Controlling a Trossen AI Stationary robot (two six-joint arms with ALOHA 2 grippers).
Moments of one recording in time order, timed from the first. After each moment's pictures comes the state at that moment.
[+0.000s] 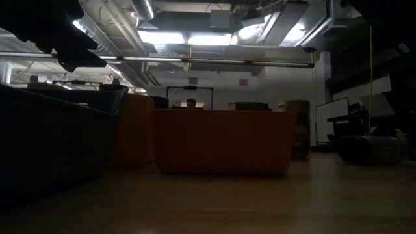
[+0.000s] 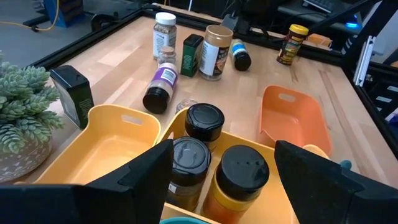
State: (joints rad) left arm -0.25 0.39 0.36 -0.36 -0.40 -0.33; right arm 0.30 2.49 2.34 -0.12 -0.26 0.00
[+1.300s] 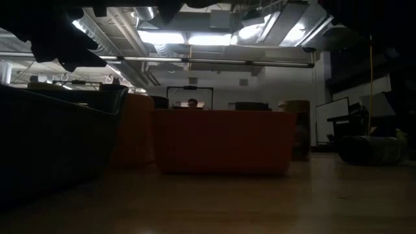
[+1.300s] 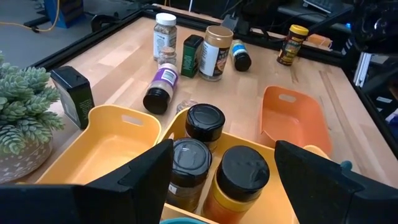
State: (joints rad) left arm -0.25 0.39 0.36 -0.35 -0.40 -0.33; right arm 0.30 2.64 2.34 0.00 -0.27 0.24
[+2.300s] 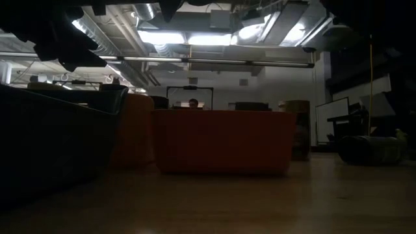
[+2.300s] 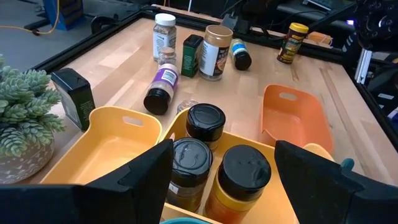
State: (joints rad) left arm -0.25 0.39 0.36 -0.36 -0.40 -0.31; right arm 0.31 2.64 2.34 0.00 -0.19 0.20
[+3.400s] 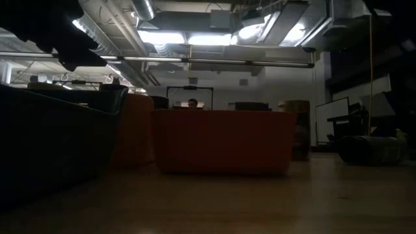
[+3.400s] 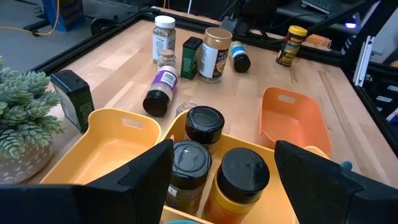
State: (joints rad) left arm -0.25 0.39 0.36 -0.35 -0.40 -0.32; right arm 0.31 2.38 2.36 -0.53 -0.01 0.04
